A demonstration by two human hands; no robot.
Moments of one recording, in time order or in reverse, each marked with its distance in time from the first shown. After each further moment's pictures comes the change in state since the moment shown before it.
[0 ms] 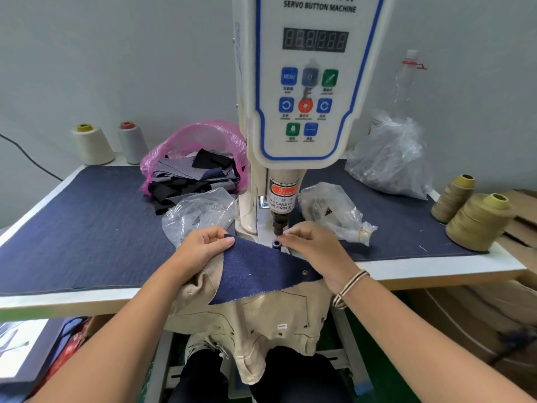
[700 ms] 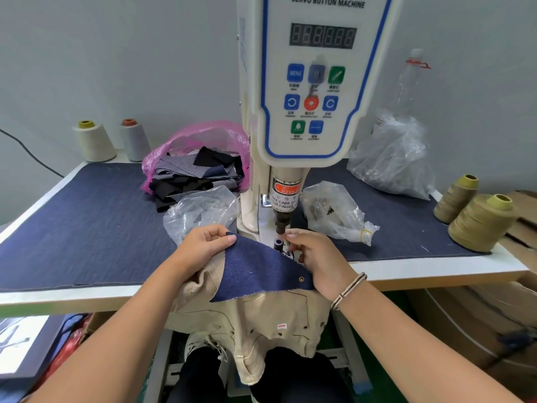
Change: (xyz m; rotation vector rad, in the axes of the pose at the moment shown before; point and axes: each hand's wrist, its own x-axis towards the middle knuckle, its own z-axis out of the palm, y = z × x) left_hand 0.003 -0.004 -0.004 0.029 0.004 0.001; right_hand 0.002 0.008 0.014 0.567 0.026 0.333
